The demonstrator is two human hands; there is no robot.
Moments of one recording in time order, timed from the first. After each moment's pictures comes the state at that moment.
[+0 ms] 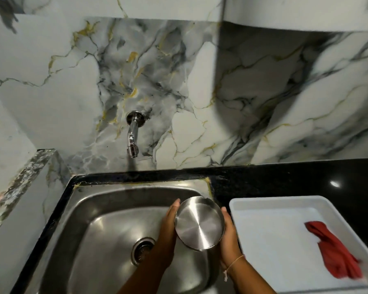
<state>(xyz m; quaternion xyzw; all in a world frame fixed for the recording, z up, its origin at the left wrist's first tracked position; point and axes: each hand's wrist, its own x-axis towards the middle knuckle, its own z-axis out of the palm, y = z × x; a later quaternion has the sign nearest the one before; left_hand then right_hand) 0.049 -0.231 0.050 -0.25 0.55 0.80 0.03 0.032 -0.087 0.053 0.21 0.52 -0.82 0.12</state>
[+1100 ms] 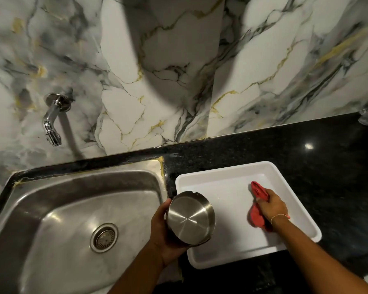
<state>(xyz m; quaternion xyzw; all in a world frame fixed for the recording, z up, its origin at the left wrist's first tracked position) 0.051 -0.063 0.018 -0.19 0.22 0.91 0.30 -0.047 0.252 -0.024 0.25 0.90 -0.36 0.07</state>
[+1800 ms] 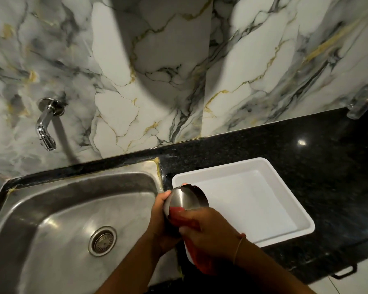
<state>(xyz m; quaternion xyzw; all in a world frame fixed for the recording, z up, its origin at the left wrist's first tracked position) 0.030 -0.067 0.025 -0.15 0.40 0.87 0.27 0.055 0.092 0.100 -0.23 0.89 -0.37 0.16</state>
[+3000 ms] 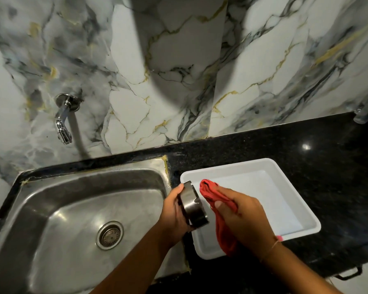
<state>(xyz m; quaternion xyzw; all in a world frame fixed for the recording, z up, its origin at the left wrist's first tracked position) 0.036 -0.064 0.043 -0.24 0.41 0.84 0.25 0.066 0.119 0.116 -0.12 0.90 -0.42 -0.06</state>
